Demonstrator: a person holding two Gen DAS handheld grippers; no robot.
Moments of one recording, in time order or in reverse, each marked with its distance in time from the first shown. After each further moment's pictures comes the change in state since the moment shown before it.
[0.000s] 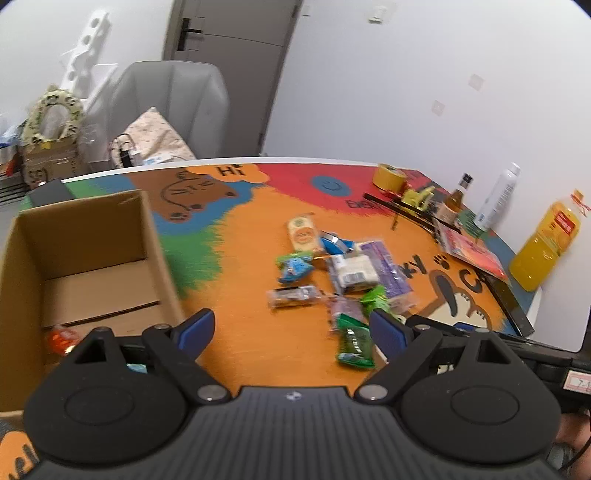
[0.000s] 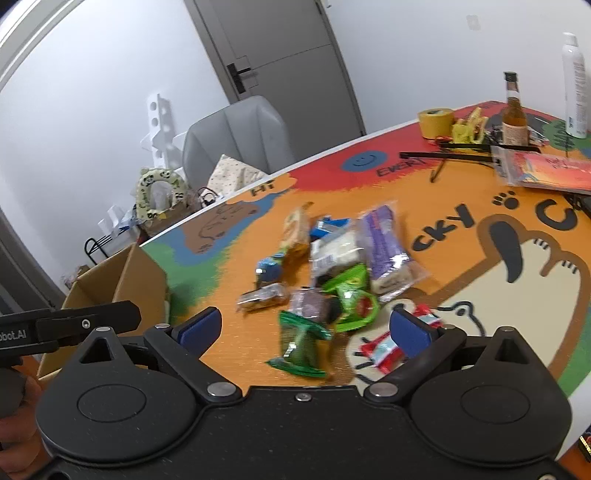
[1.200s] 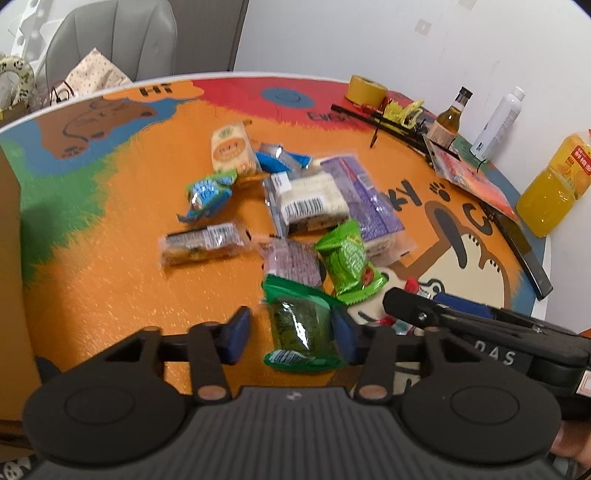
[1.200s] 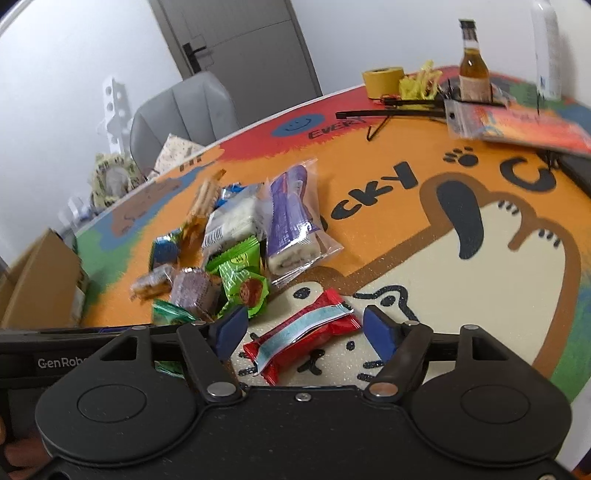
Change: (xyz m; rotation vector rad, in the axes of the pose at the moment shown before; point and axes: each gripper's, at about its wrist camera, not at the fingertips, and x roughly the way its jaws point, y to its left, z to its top) left arm 0.134 -0.051 -0.026 0.035 0.214 -0.056; right arm 0.054 -0.057 -0.013 -0.008 0.072 -0.115
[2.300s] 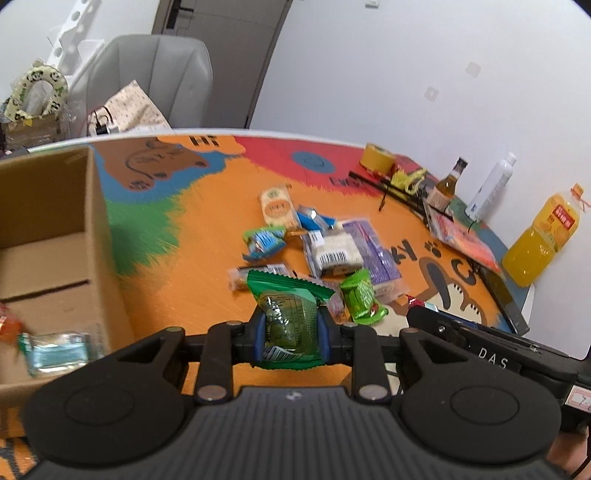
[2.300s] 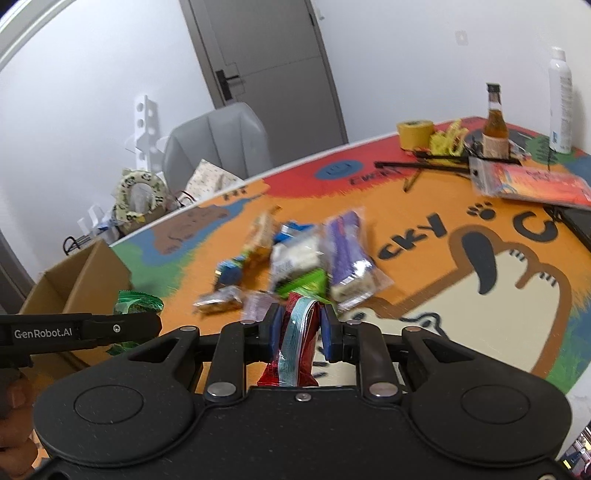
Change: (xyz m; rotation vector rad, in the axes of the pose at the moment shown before) left arm -0.091 0.034 -0.012 -0.077 -0.191 0.005; right arm -0.053 0.046 0.002 -0.048 -0.129 0.068
